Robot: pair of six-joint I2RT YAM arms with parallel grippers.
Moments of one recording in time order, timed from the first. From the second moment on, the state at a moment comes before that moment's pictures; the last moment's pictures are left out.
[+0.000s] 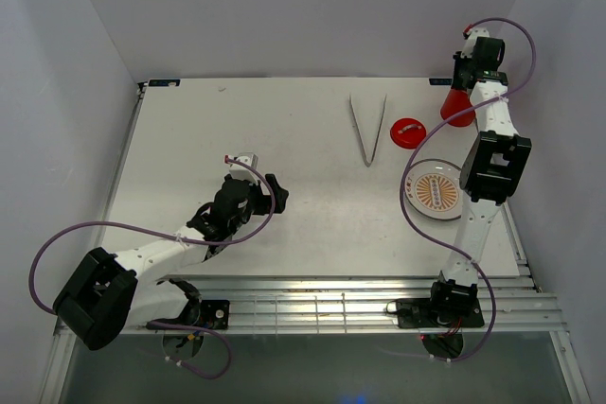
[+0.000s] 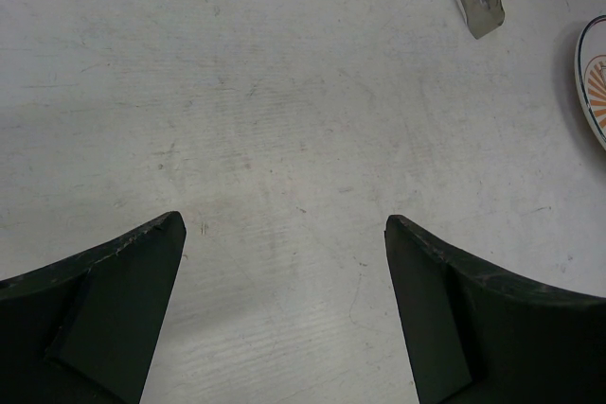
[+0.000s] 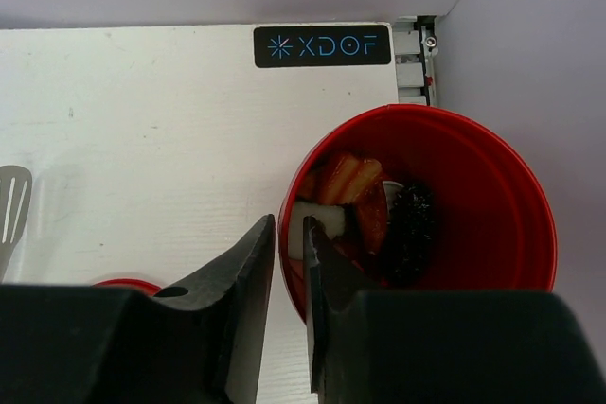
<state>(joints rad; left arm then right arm) -0.66 1.17 0.43 0.34 -0.19 -0.49 -0.17 2.32 2.16 -0.40 -0.08 -0.14</state>
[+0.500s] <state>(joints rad) -0.66 1.16 0.43 0.34 -0.19 -0.49 -0.14 2.25 2.04 -0.32 -0.01 -0.16</state>
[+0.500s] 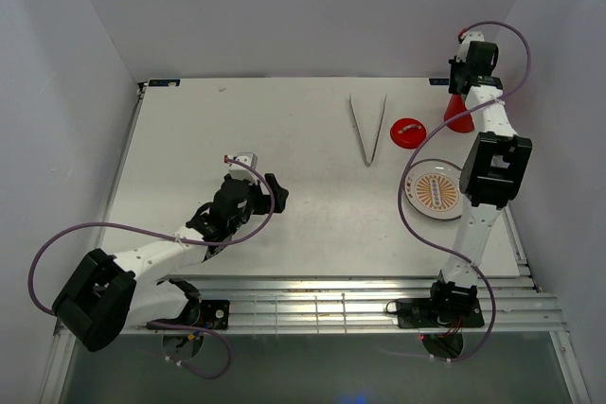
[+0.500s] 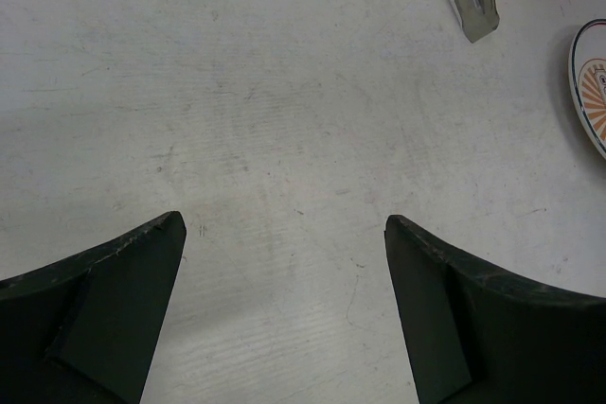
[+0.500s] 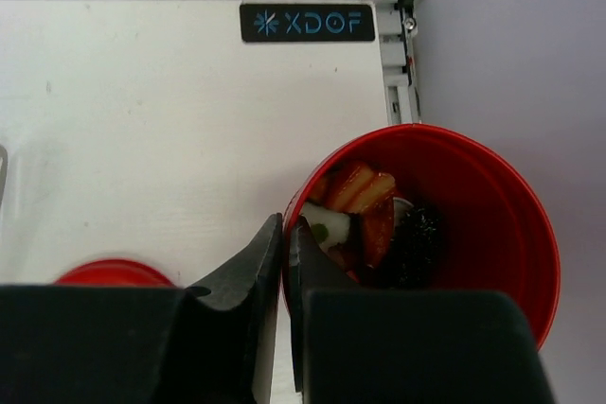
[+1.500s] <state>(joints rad) -0.66 0.90 0.34 0.34 -0.36 -0.50 0.55 1.53 1.36 -0.50 0.19 0.00</state>
